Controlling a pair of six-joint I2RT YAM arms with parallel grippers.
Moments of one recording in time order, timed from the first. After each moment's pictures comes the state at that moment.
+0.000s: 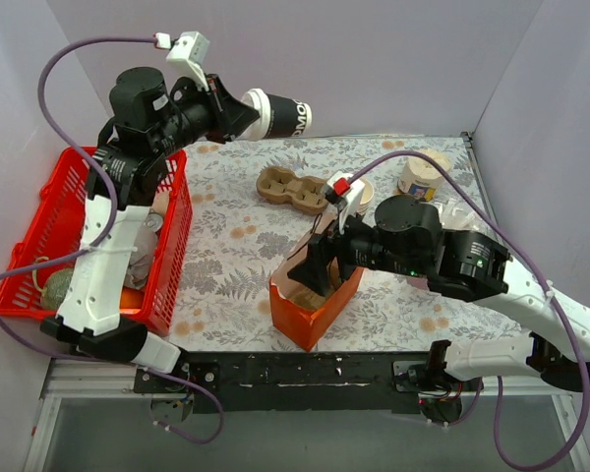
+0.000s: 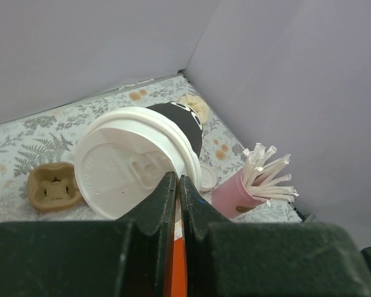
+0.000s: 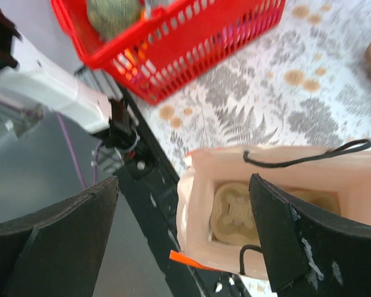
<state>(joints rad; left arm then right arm) -0.38 1.44 2.06 -0.71 0.34 -0.36 1.22 1.13 1.51 -0.76 0.01 0.34</state>
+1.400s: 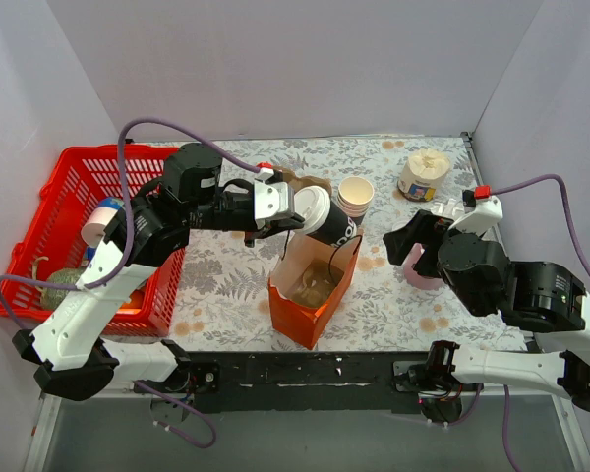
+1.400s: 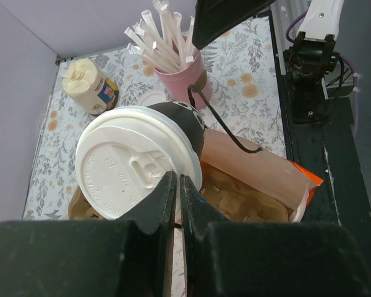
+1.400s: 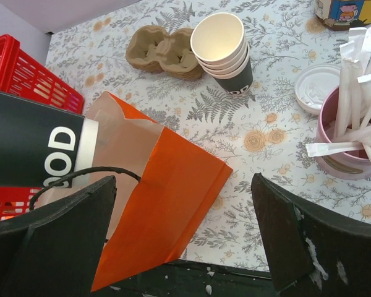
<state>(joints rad) -0.79 1.23 1.71 -0.82 0.62 0.52 1.22 0.82 1.39 -1.16 0.83 0.94</state>
